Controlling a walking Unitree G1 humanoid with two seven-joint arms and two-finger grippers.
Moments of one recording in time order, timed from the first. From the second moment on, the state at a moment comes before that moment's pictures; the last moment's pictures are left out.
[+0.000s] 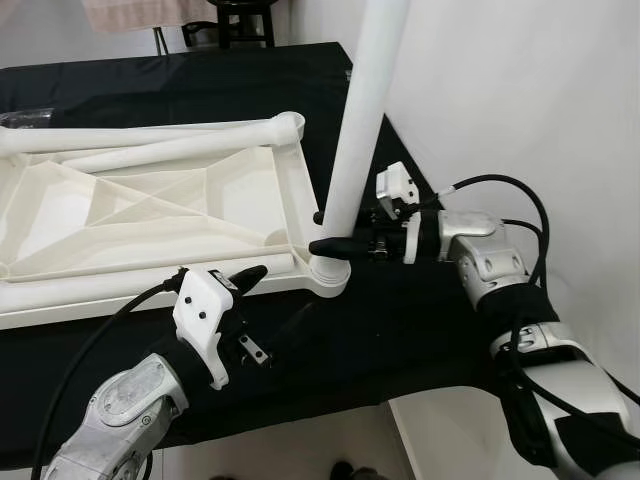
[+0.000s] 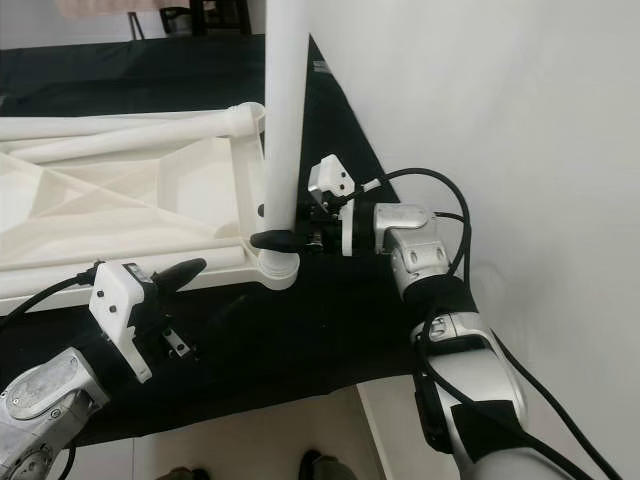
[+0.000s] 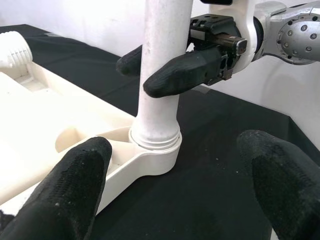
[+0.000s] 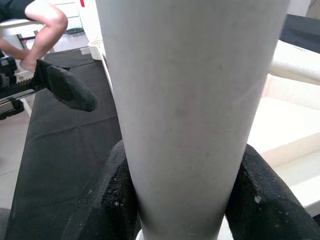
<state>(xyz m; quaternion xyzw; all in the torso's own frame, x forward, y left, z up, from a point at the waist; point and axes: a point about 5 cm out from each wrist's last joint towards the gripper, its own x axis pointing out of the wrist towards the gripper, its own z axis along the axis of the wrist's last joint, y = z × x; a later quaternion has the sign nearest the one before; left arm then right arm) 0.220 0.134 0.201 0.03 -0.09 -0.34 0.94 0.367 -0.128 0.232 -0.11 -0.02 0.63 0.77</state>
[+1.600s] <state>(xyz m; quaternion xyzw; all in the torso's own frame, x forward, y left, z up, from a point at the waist) 0.220 0.123 0.197 0.01 -0.09 -0.35 0.93 0.348 -0.089 0.230 -0.12 -0.06 0.65 0.75</state>
